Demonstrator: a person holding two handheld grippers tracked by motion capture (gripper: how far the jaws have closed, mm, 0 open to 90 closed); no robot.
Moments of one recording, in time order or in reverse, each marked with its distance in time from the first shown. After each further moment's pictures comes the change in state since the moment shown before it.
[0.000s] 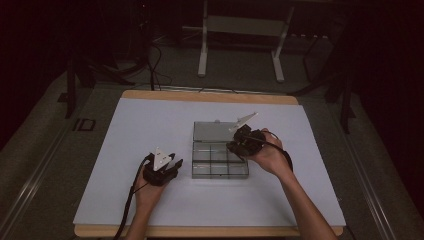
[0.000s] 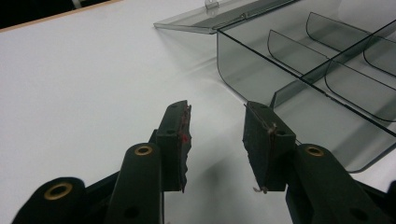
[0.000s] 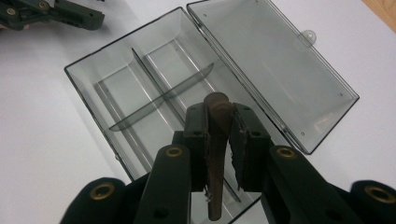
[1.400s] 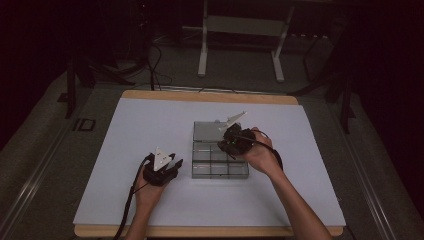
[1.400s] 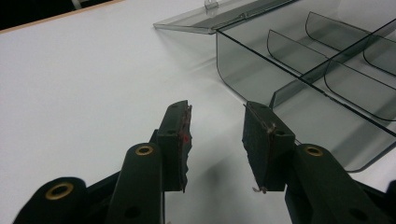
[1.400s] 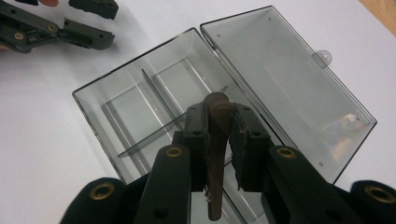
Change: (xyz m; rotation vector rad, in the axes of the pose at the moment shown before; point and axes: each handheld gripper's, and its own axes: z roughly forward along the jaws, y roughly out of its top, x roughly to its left) left arm -0.001 0.000 0.000 0.000 0.001 0.006; right arm 0.011 0.018 0.015 -0.011 0.008 -0.016
